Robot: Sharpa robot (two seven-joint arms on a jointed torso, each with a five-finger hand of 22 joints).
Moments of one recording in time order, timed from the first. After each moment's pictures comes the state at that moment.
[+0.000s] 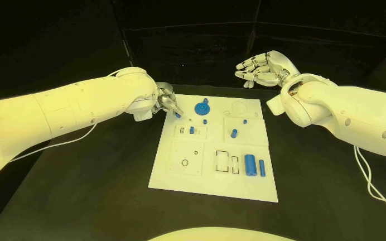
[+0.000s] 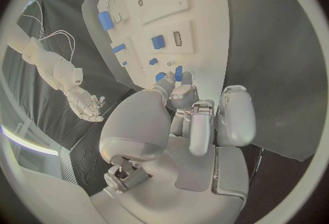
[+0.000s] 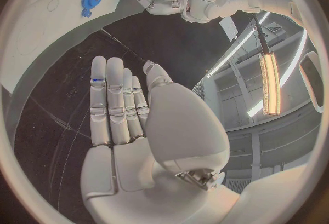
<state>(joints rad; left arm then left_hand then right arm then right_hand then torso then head) 1.34 -0.68 -0.10 1.26 -0.99 0.14 -0.49 1.24 0.10 0.24 -0.02 0.05 0.93 0.06 0.52 0.48 1.32 -0.02 1.10 0.99 1.46 -0.07 1.57 1.31 0.08 1.42 0.04 1.34 1.29 1.33 -0.70 -0.08 1.34 -0.64 -0.44 0.19 1.46 -0.03 -0.02 0.18 0.40 0.90 0.18 0.22 0.08 0.93 0.10 0.71 0.52 1.23 0.03 0.73 0.61 0.17 1.01 0.13 0.67 0.29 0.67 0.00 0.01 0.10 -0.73</state>
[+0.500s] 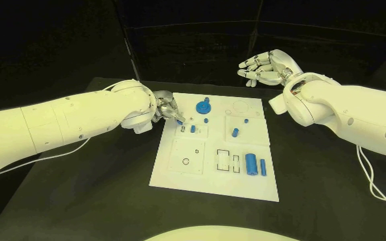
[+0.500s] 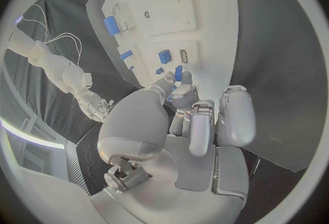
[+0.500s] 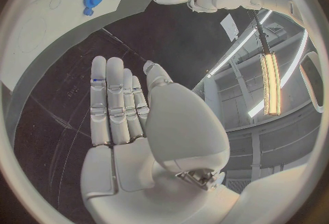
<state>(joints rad) 1.29 -0.78 -0.10 1.42 -1.00 0.01 -0.47 1.20 0.08 0.31 -0.04 0.04 0.93 0.06 0.54 0.48 1.33 -0.02 1.10 0.99 1.47 -0.08 1.57 1.31 0.08 1.42 0.03 1.34 1.30 1.33 -0.70 -0.08 1.33 -0.64 -0.44 0.19 1.46 -0.03 -0.03 0.18 0.40 0.90 0.18 0.22 0.08 0.93 0.10 0.71 0.52 1.23 0.02 0.73 0.61 0.17 1.01 0.13 0.67 0.29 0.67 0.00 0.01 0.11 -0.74</state>
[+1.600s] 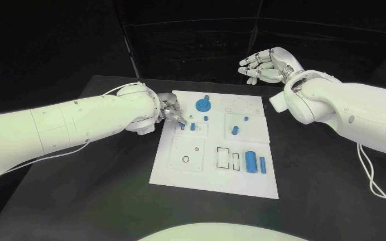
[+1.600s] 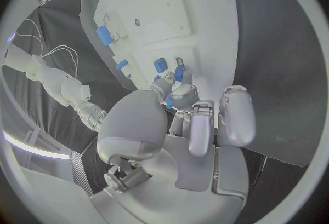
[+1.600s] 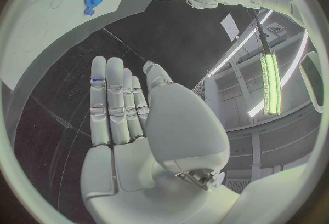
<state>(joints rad) 1.26 -0.75 -0.10 1.41 -1.10 0.01 -0.46 1.19 0.07 0.34 -0.06 0.04 0.93 0.06 0.54 0.48 1.33 -0.02 1.10 0.99 1.47 -0.08 1.57 1.31 0.08 1.42 0.03 1.34 1.30 1.33 -0.70 -0.08 1.33 -0.64 -0.44 0.19 1.46 -0.03 -0.02 0.19 0.40 0.89 0.18 0.22 0.08 0.93 0.10 0.71 0.52 1.23 0.02 0.73 0.61 0.17 1.01 0.13 0.67 0.29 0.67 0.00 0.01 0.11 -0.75</state>
